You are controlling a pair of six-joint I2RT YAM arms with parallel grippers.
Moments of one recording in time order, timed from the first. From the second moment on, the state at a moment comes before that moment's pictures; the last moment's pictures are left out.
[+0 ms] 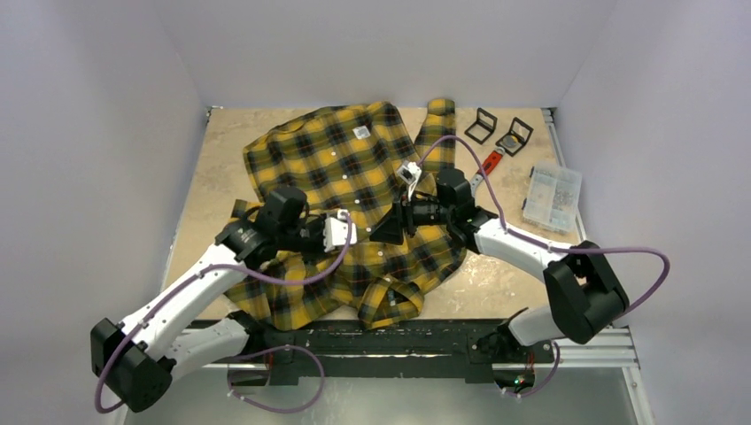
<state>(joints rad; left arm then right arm) -0.64 0.97 0.82 -0.61 0.44 0.74 0.57 1.44 0.79 0.30 -0.83 0.37</state>
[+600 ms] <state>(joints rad) -0.44 1.24 1.09 -0.85 0.81 0.60 0.66 1.42 0.75 0.37 -0.83 0.24</state>
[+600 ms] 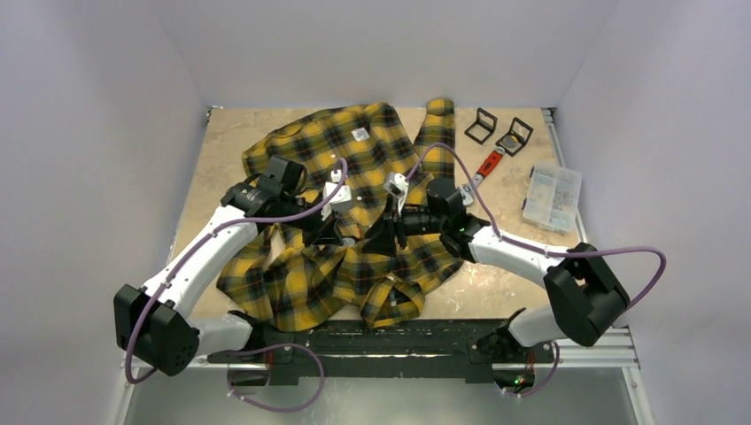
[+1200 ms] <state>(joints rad) -0.43 1.25 1.10 -0.89 0.89 0.66 0.74 1.42 0.78 0.42 -0.85 0.16</state>
